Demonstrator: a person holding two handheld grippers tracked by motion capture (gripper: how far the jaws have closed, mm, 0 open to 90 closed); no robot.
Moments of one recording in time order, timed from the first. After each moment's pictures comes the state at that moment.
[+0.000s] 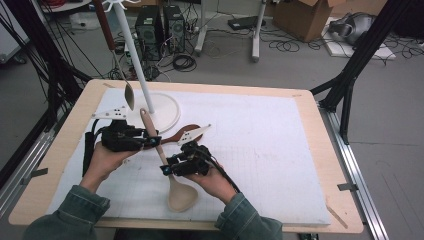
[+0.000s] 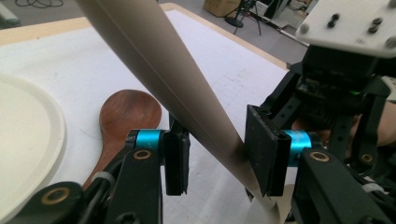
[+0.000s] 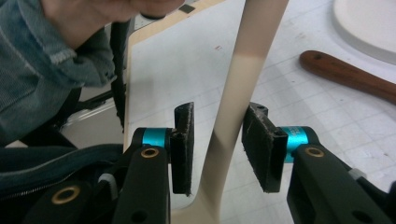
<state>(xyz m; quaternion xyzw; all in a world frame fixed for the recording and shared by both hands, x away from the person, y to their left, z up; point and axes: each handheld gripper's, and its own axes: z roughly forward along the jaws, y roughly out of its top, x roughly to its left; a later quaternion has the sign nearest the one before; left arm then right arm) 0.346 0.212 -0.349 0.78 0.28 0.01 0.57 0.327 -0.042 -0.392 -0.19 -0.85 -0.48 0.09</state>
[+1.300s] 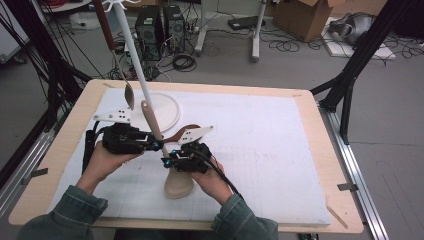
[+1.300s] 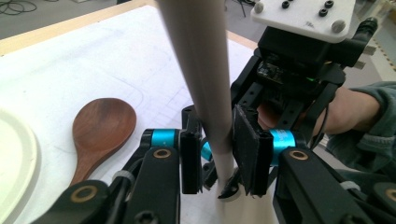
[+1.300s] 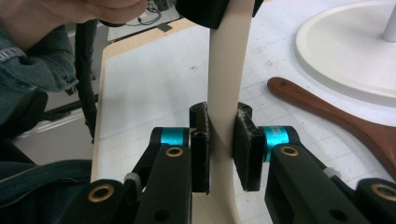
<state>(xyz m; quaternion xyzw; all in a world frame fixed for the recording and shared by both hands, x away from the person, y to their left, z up) 0.332 0.196 -0.332 0.80 0.22 0.00 0.55 0.323 -0.042 -0.385 -0.19 -0.84 -0.51 0.00</state>
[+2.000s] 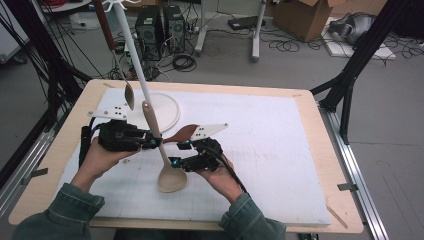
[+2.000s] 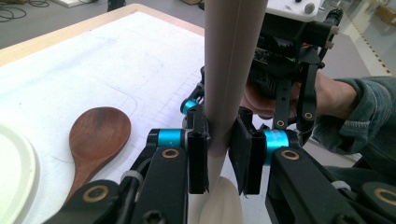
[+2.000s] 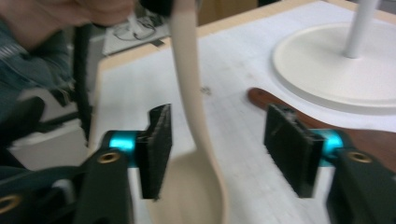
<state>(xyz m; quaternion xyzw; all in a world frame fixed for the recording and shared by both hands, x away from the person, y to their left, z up) 0.332 0.202 -0.317 0.81 0.20 0.00 0.55 0.327 -0.071 -0.377 -0.19 -0.83 -0.53 -0.02</state>
